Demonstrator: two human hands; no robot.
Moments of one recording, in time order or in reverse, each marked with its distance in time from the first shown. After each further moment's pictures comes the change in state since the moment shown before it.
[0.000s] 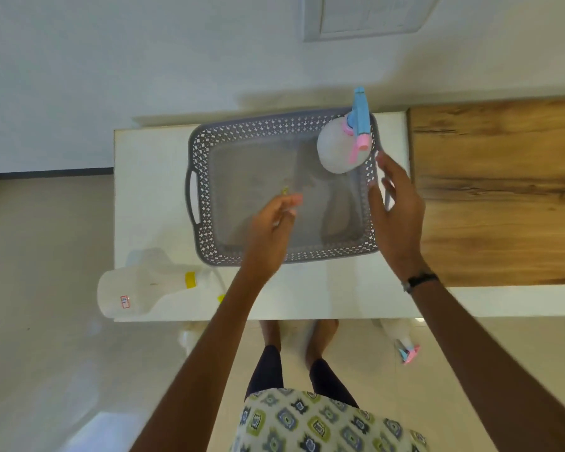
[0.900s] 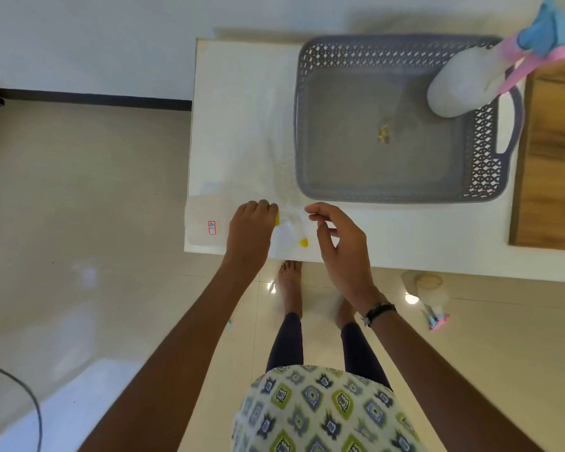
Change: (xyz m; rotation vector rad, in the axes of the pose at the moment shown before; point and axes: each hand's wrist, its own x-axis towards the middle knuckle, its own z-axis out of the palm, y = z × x) left_hand -0.059 -0.156 -0.160 1.169 -0.092 0.168; right_hand -0.189 -0.072 0.167 0.014 -0.376 0.095
